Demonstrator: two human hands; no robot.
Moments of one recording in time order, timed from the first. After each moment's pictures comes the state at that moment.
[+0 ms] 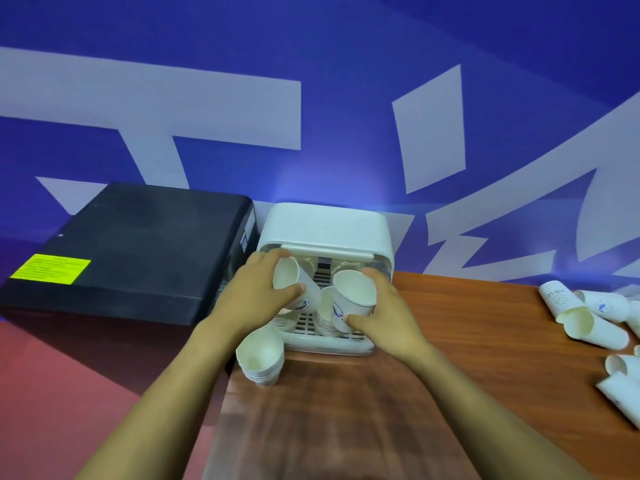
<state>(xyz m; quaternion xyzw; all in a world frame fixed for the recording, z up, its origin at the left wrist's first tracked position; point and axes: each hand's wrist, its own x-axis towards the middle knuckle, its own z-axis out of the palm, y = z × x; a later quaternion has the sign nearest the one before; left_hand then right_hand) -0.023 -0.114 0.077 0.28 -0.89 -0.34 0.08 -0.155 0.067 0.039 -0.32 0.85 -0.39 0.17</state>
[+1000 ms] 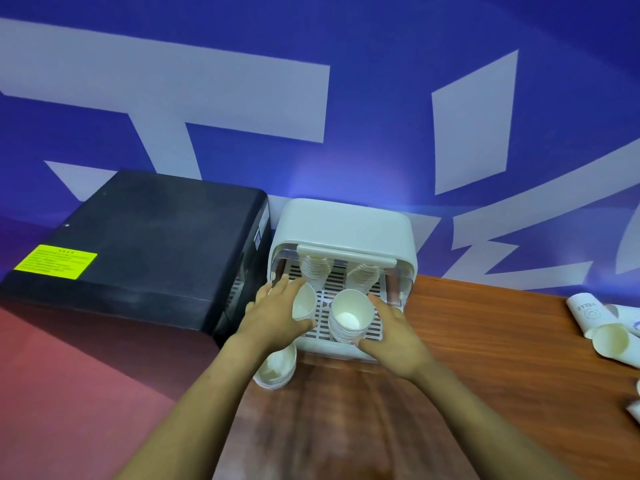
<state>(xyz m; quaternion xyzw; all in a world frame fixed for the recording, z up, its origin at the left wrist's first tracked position) -0.033 -0.120 0.020 0.32 -0.90 -0.29 -0.08 -0.169 0.059 -0.016 -0.32 0.87 -0.27 0.27</state>
